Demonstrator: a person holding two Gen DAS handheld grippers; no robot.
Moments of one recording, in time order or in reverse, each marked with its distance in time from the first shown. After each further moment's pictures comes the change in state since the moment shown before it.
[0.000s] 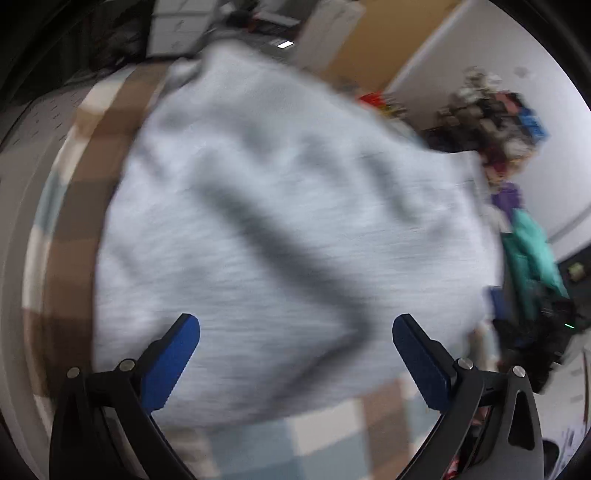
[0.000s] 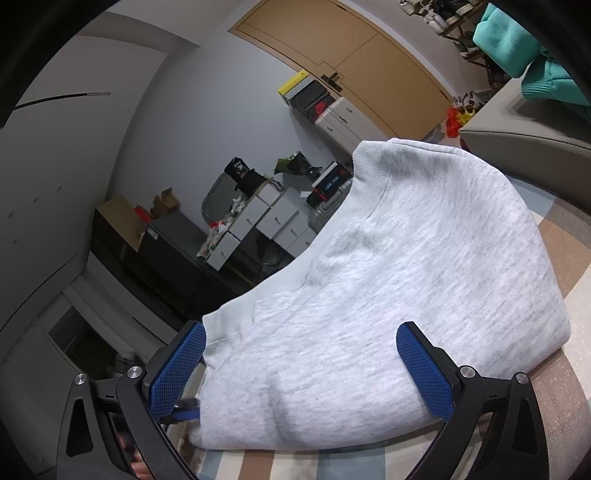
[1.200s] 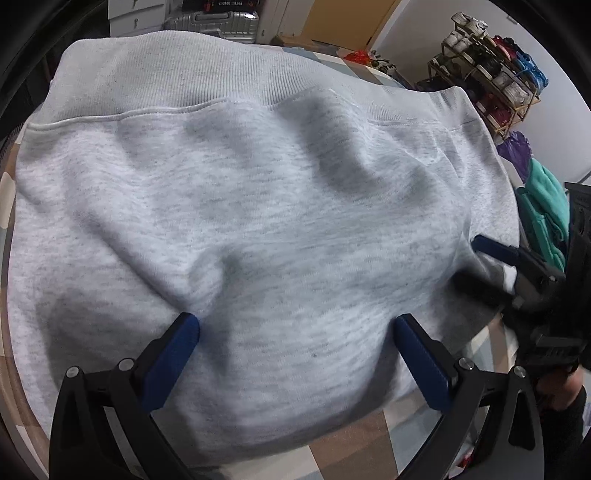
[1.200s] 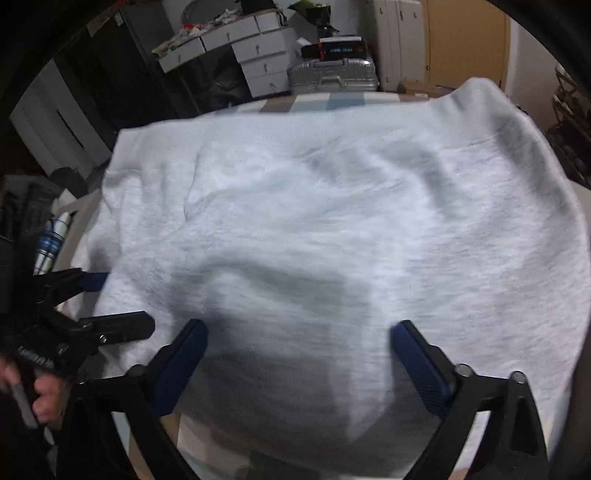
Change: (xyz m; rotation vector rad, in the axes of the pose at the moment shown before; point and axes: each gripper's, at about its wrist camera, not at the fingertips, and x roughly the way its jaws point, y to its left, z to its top) left arm 0.058 -0.027 0.011 0.092 0.180 0.087; right arm 0.112 0.063 0.011 -0.493 0.626 -0.410
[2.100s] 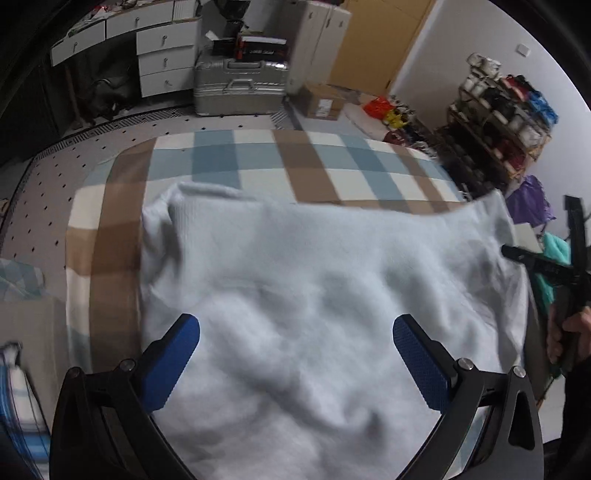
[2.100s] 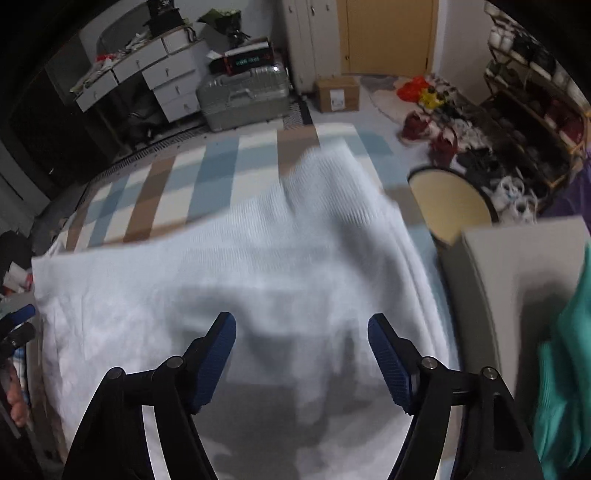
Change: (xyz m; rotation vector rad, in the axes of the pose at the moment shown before) left arm -0.045 0.086 0.094 -0.001 -0.142 0.084; right arm -0.013 -0.084 0.107 0.157 0.029 -0.202
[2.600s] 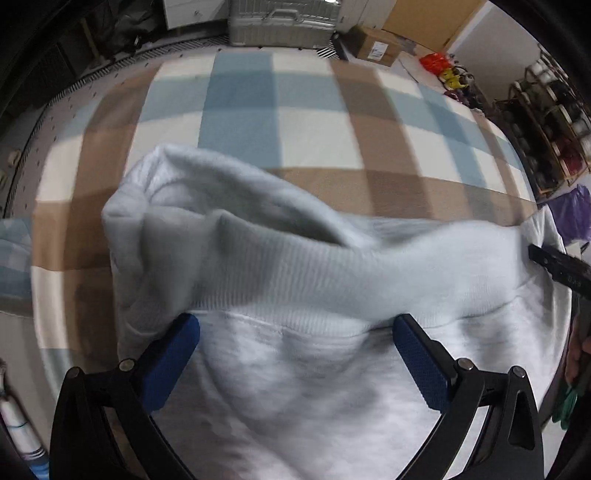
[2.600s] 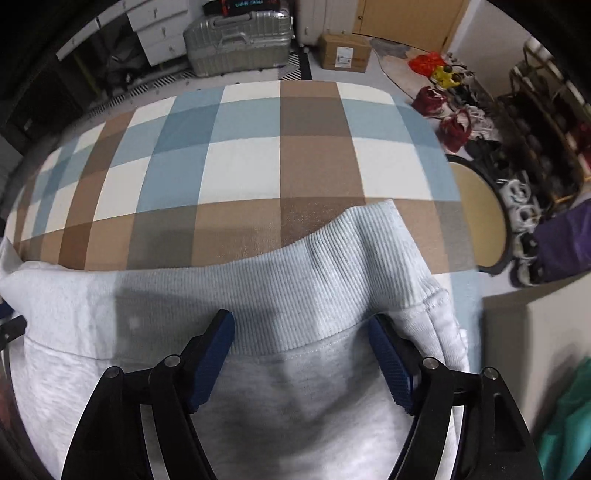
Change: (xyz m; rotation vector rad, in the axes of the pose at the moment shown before) left arm 0.071 -0.005 0.033 -0.114 0.229 0.095; right arm 0.085 0.010 0.037 -0.077 0.241 -0.149
